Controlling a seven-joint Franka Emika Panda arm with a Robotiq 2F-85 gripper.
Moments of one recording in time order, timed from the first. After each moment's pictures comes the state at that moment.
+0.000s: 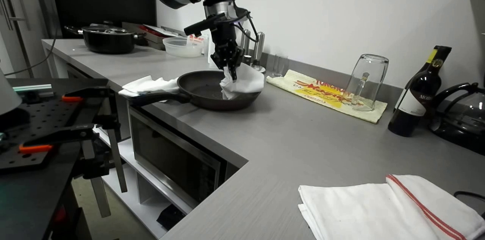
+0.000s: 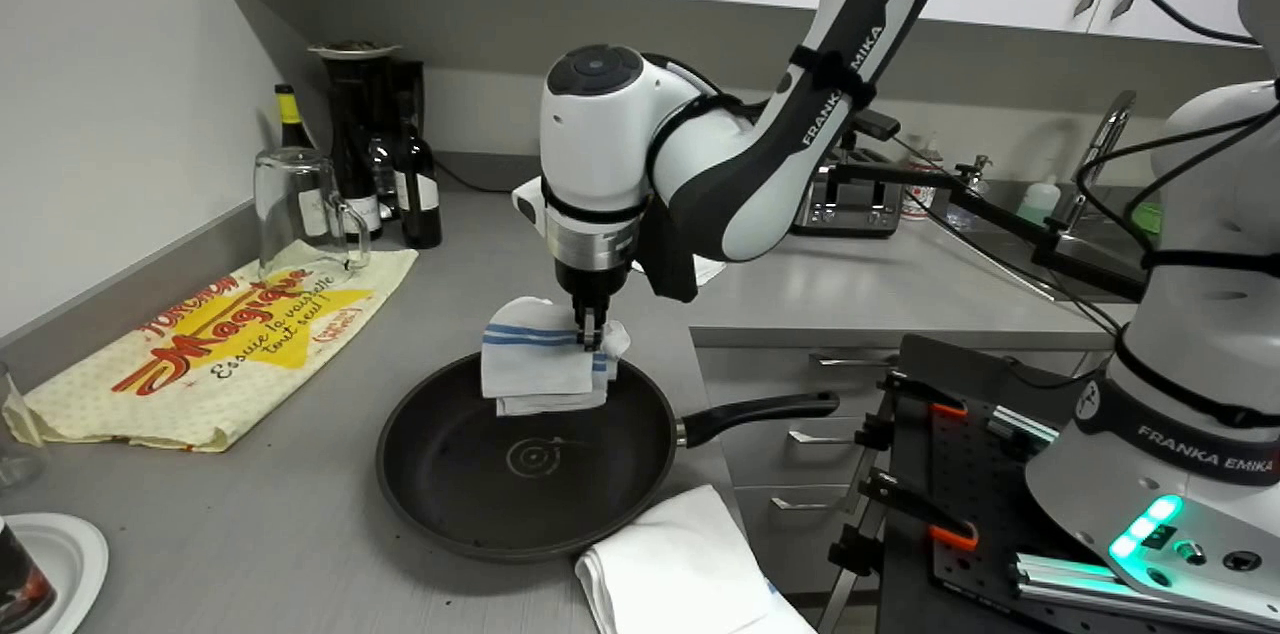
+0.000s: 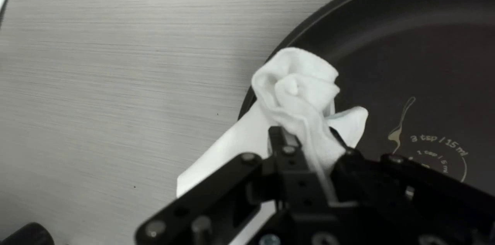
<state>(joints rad) 0.26 0.38 -0.09 -2.25 -0.79 2.66 0.37</state>
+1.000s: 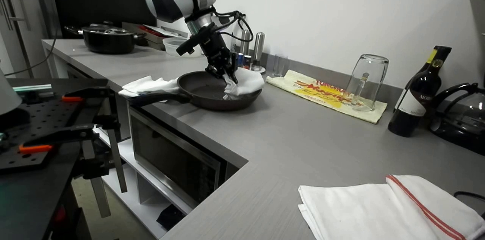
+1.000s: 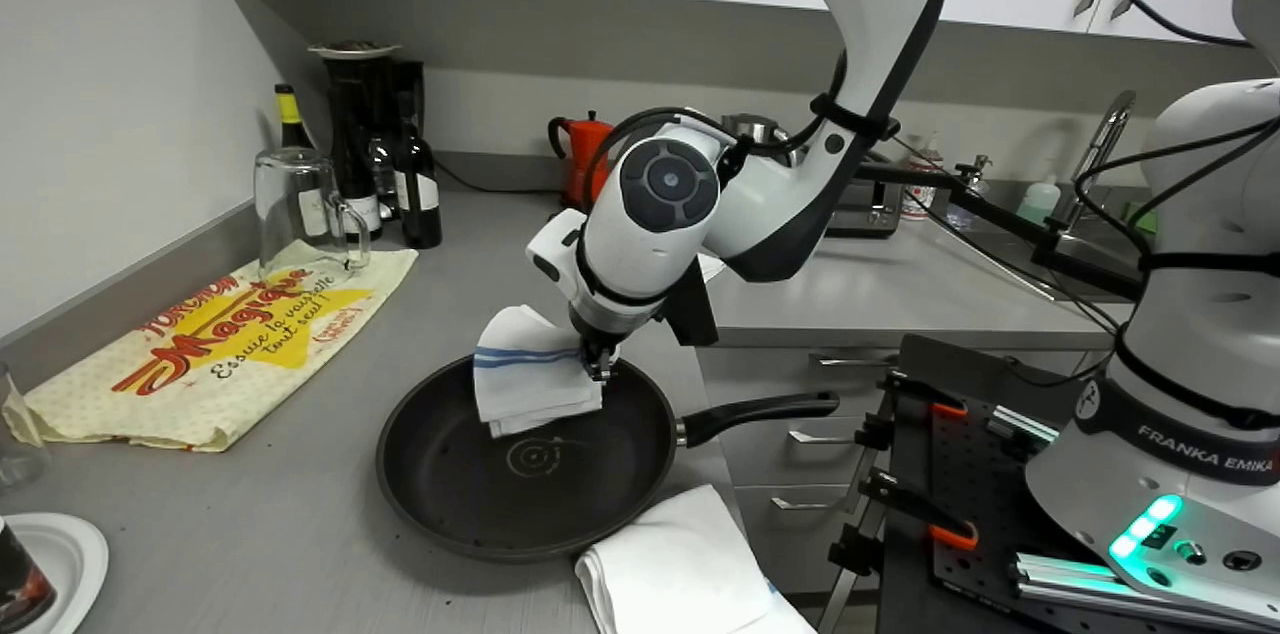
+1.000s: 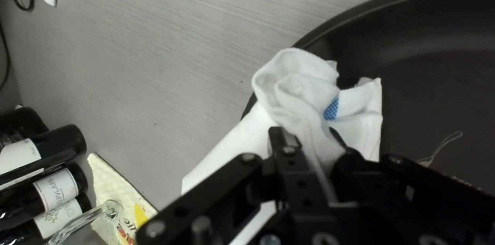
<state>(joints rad) 0.37 0.44 -0.17 -2.26 -1.50 2.70 0.87</state>
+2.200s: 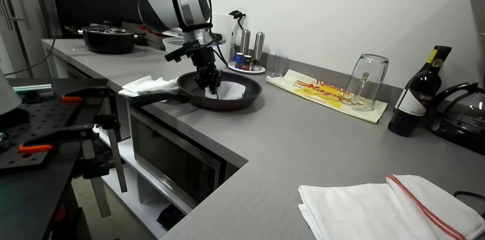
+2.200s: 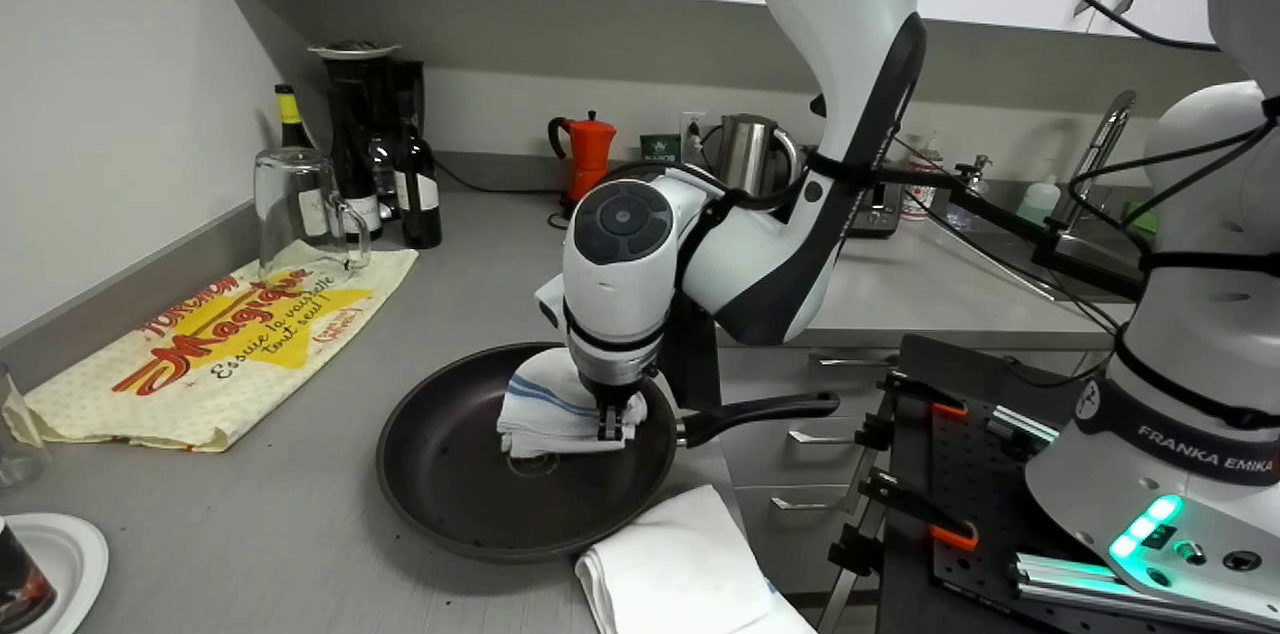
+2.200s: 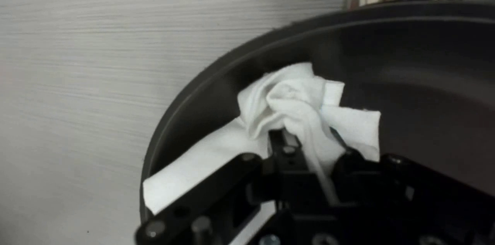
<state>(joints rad) 0.34 0.53 -0.08 -2.26 -1.10 2.68 0.82</state>
